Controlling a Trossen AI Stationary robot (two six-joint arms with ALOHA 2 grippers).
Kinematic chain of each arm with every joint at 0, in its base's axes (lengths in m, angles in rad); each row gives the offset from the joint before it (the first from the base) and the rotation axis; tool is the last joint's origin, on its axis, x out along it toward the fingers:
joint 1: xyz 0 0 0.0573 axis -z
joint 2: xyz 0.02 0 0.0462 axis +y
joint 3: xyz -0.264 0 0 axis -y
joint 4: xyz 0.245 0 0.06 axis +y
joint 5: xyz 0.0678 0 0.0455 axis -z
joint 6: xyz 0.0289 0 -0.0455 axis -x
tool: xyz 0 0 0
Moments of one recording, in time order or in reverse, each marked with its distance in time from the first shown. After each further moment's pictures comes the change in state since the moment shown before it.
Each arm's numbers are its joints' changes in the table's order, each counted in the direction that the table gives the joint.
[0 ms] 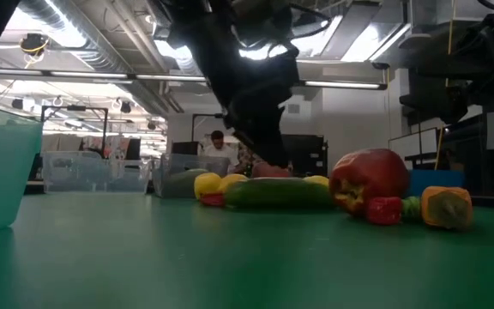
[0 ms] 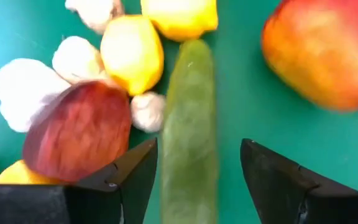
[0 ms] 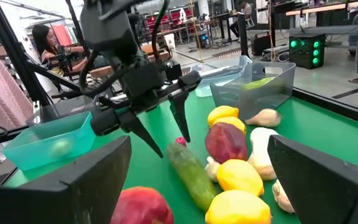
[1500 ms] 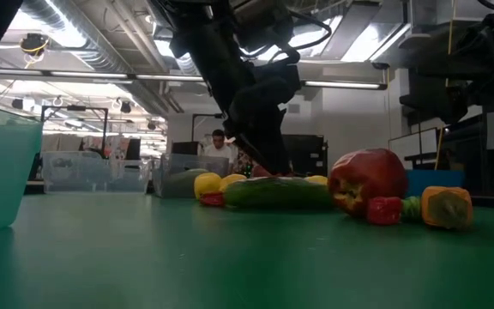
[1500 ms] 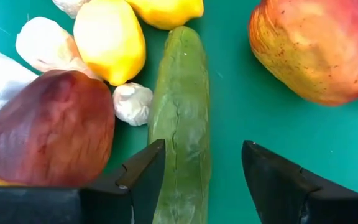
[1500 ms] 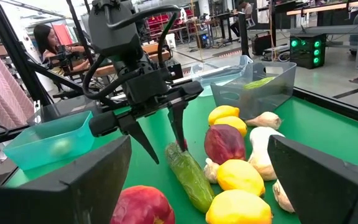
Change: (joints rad) left arm -0.017 0.009 -0.008 -0.001 0.094 0.032; right arm 0.000 0.000 0.000 0.005 0.001 0.000
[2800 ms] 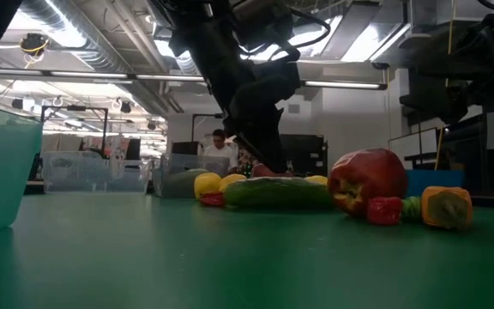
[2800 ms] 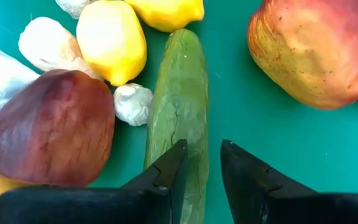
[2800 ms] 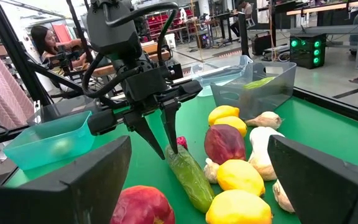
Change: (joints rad) left arm 0.003 -0.006 0.000 0.001 0.000 0.019; right arm 0.000 0.000 0.000 0.000 0.000 -0.001
